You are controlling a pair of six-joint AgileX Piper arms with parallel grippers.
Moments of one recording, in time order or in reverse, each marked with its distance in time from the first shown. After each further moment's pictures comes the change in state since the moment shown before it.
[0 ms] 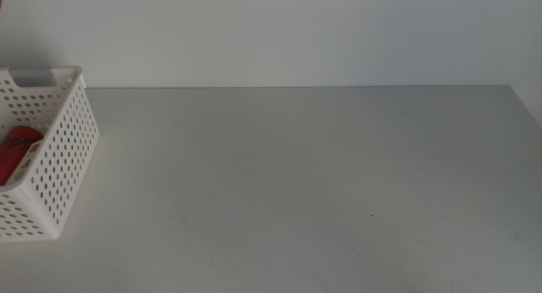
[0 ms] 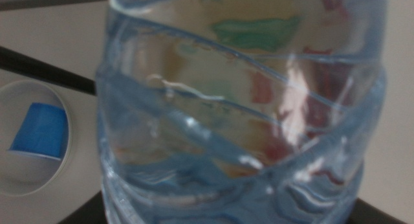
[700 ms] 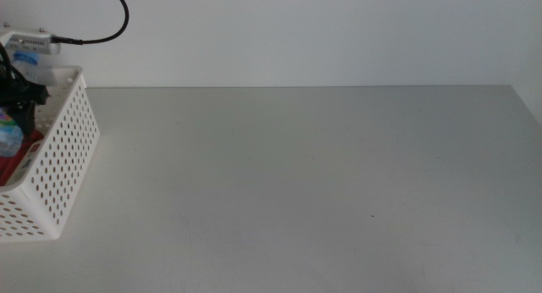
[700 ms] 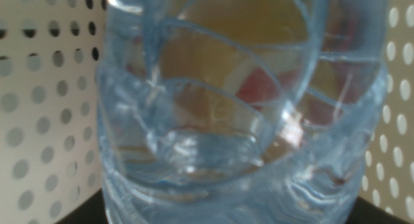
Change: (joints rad) left arm 0.105 0.420 -0.012 -0.011 -0.026 0.043; right arm 0.000 0.000 0.000 0.000 0.001 0.000
